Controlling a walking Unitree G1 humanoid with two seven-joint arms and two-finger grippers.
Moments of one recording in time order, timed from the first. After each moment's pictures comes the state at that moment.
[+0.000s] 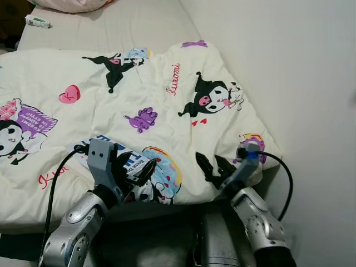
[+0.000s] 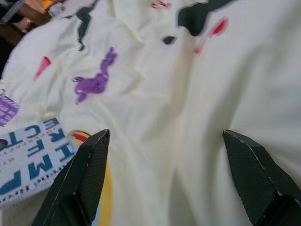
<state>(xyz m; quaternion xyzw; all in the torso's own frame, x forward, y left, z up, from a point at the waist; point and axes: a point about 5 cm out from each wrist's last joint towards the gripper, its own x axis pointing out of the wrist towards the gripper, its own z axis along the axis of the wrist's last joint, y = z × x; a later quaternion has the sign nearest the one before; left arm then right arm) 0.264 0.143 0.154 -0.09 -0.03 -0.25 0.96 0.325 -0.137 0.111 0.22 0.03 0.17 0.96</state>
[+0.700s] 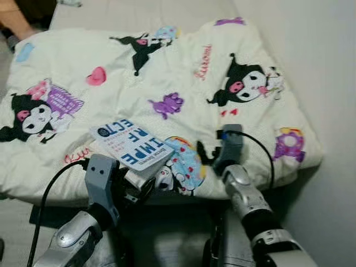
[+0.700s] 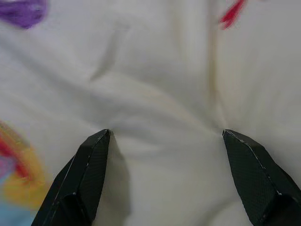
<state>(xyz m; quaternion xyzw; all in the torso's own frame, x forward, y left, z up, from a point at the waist) 0.227 0.145 0.150 -0.05 0.02 -0.25 0.97 0.369 -0.163 0.122 0.03 0.04 0.01 1.00</state>
